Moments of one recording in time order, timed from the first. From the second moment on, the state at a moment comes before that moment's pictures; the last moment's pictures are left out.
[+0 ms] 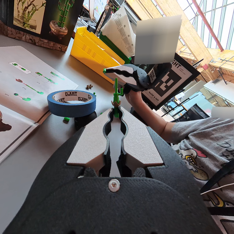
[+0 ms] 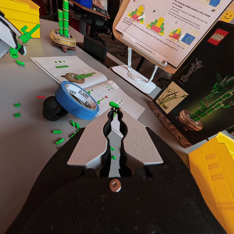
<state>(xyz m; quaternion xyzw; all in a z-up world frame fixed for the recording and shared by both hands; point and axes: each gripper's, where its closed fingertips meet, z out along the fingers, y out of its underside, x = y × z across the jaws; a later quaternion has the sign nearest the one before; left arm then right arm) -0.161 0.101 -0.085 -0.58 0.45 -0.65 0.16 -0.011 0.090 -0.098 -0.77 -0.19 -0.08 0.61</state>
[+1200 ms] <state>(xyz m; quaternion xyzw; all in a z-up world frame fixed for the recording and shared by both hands) -0.147 0.064 -0.132 -0.61 0.50 -0.61 0.06 -0.109 0.088 -0.094 -0.71 -0.34 -0.05 0.61</state>
